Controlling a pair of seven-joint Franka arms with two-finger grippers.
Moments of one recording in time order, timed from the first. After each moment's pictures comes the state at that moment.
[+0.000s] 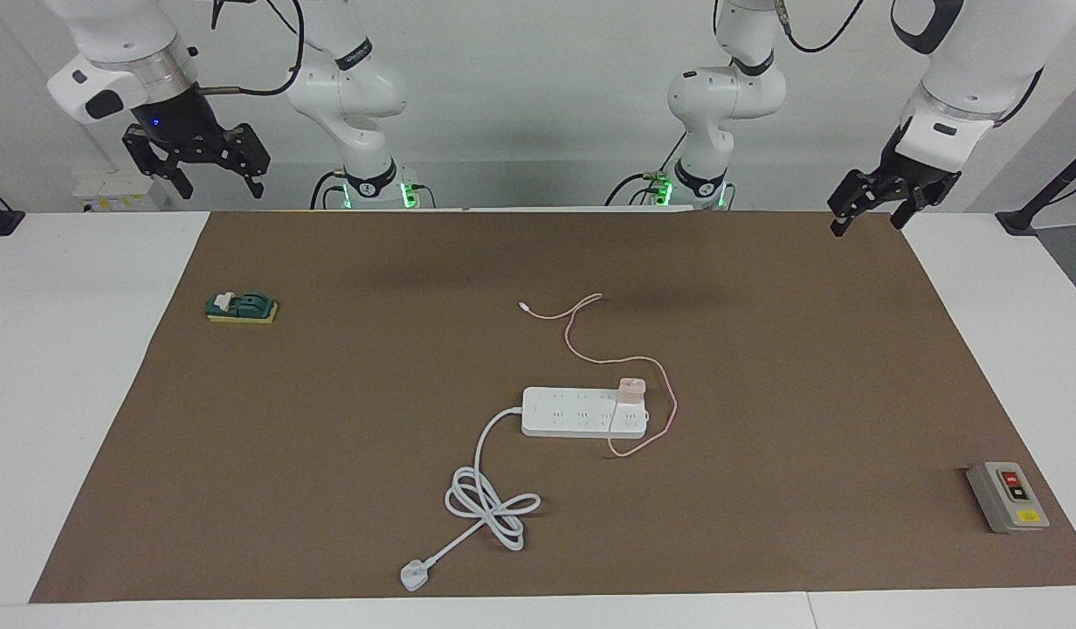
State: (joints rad) left arm -0.01 -0.05 -0.02 -1.61 0.00 1.55 -0.08; right arm -0.04 -0.14 -0.03 -1.63 -0.02 1.46 -0.07
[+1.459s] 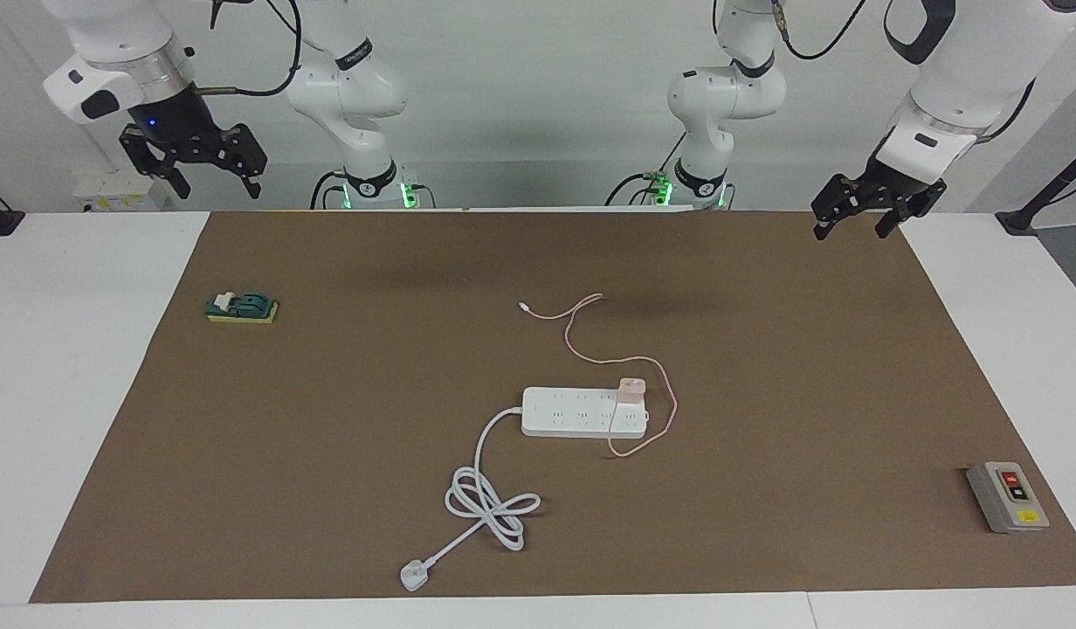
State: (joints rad) left arm -0.02 -0.03 -0.03 -1.60 -0.02 1.54 -0.03; right arm -0.04 -0.14 -0.03 -1.63 -0.02 1.46 -0.07
